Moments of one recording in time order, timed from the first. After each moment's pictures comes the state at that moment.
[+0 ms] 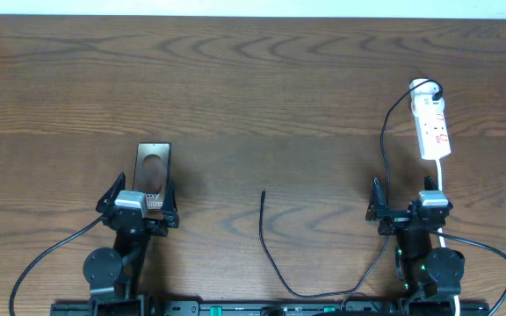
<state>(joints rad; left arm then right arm) 0.10 0.01 0.01 -0.04 0.26 -0.01 0.03 0.01 0.01 -0.07 -0.02 0.04</state>
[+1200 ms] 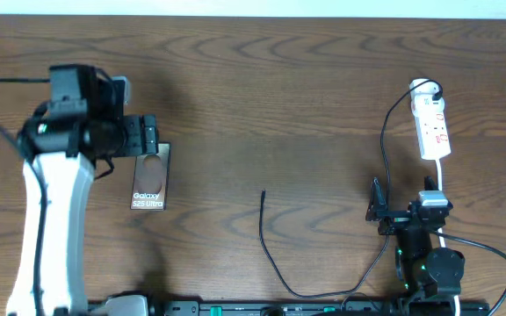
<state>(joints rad) 0.10 1.42 1.33 -1.09 0.15 0.01 0.03 0.01 0.01 -0.07 -0.02 0.04</state>
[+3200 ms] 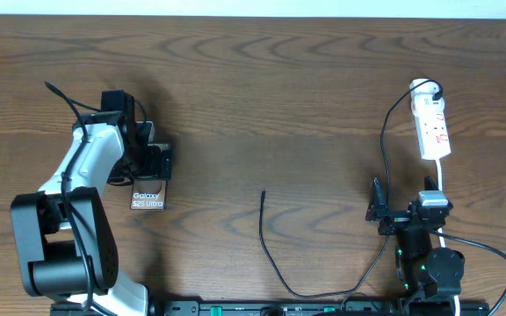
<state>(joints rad) 0.10 1.76 1.11 -0.89 0.04 0.07 0.03 0.01 0.01 -0.07 -0.02 0.04</state>
